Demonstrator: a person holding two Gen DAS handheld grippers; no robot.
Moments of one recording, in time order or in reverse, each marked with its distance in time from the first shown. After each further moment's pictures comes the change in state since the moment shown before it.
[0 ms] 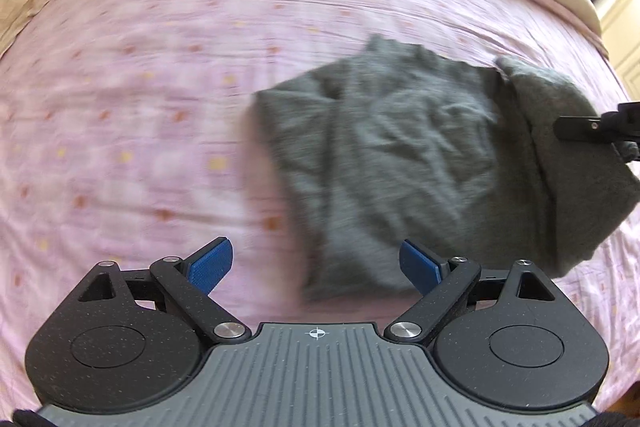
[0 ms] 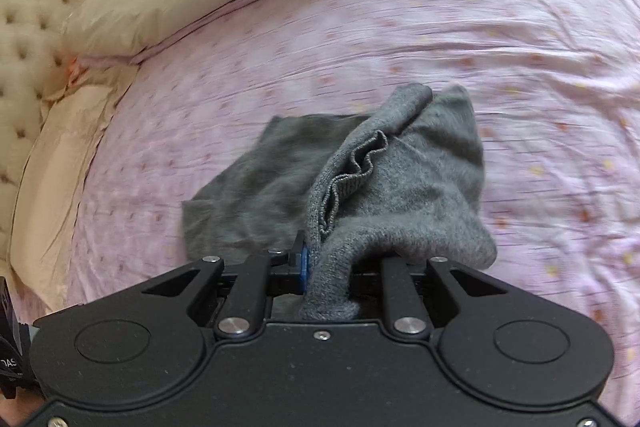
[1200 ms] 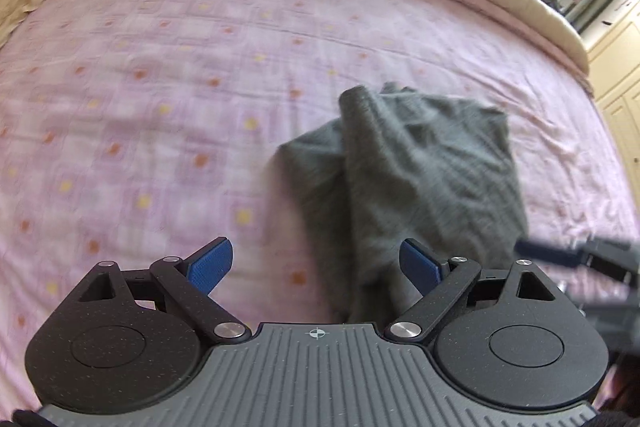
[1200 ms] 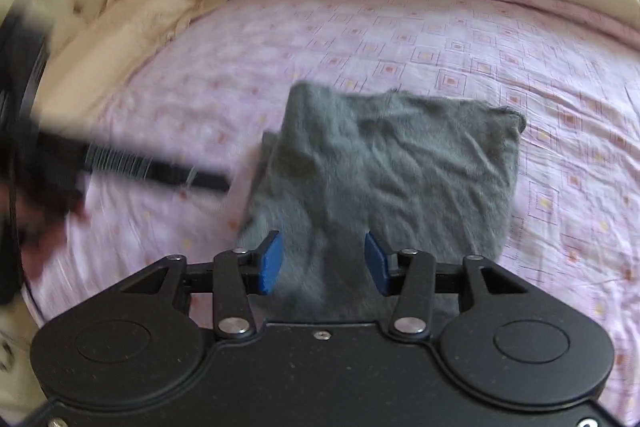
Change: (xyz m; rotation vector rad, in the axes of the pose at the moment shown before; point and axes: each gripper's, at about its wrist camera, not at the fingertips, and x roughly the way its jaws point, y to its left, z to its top) left arm 0.000 0.033 0.042 -0.047 -0.031 -0.110; right arm 0.009 0.089 -0.067 -0.418 -0.033 -0.015
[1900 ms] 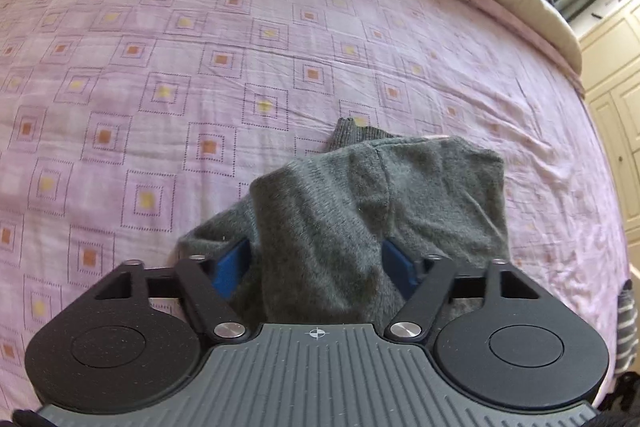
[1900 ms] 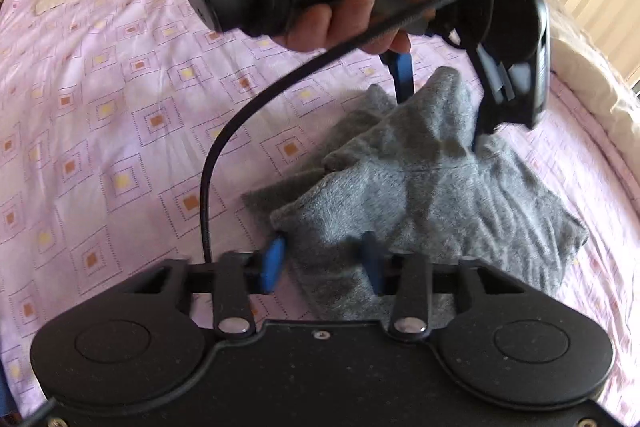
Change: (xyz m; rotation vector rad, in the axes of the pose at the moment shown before) left arm 0.076 -0.039 0.069 0.021 0.075 -0.069; right arm 0.041 0.083 -0.050 -0.598 0.013 -0.110
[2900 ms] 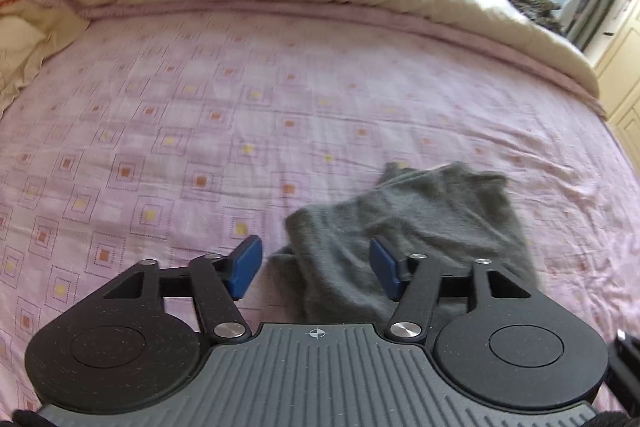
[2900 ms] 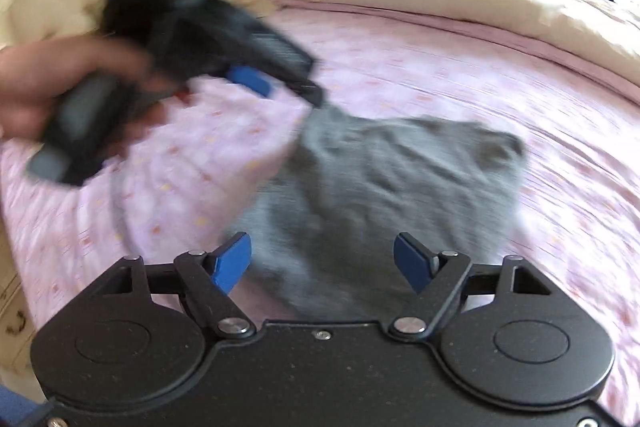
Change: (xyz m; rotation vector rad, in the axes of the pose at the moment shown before) left arm -0.071 0.005 -0.040 0.064 -0.256 0.142; right arm -0.062 -0.087 -0.052 0.477 -0.139 0.077
